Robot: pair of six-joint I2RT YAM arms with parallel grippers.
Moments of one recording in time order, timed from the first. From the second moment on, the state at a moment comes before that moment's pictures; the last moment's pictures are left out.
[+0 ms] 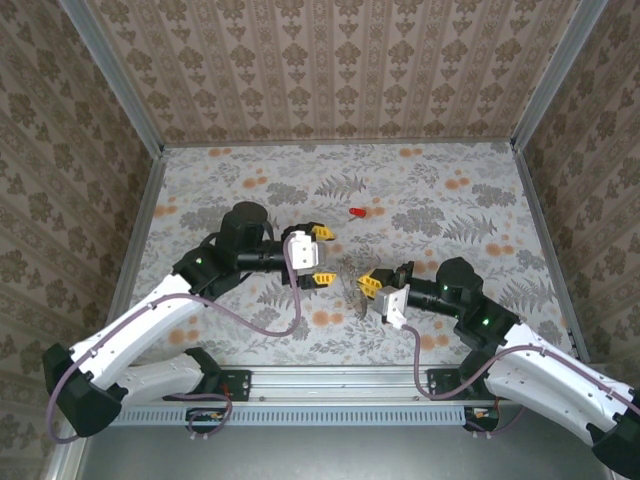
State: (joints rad) left arm -0.81 1.05 0.98 -0.35 0.60 0.65; right arm 0.72 0.67 0.45 0.06 -0.42 -0.97
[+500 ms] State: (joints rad) left arm -0.69 1.16 1.07 -0.34 0.48 0.30; right arm 0.65 0.65 0.45 0.04 -0.19 -0.80
